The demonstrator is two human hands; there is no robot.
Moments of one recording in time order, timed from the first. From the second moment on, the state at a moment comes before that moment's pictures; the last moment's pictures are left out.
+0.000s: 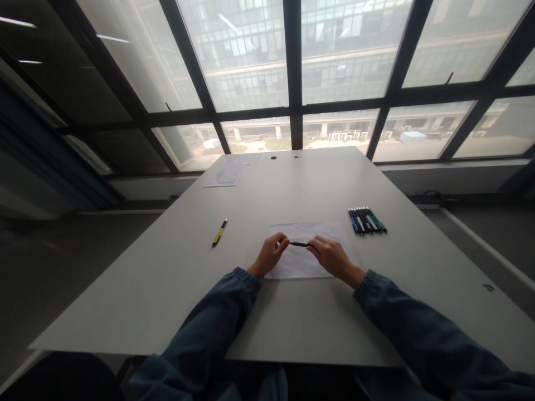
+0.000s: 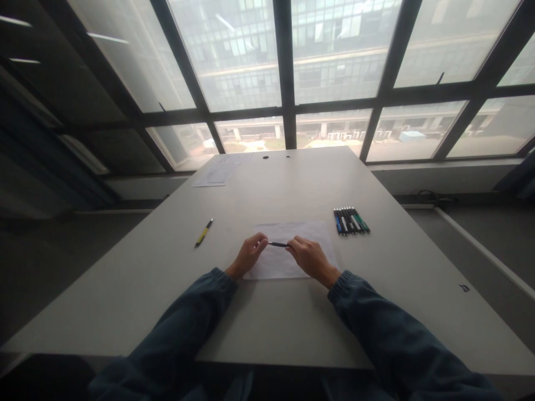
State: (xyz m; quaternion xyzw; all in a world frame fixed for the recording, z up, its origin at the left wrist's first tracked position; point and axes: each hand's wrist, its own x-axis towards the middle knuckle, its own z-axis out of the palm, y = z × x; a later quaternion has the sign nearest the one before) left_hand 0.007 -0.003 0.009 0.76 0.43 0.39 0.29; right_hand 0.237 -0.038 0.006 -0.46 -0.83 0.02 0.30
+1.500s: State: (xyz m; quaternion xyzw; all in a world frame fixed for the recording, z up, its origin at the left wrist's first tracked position) left_hand 0.007 -0.004 0.009 0.79 0.40 0.38 0.26; right_hand 0.237 -0.040 0.008 -0.46 -0.84 0.02 0.29
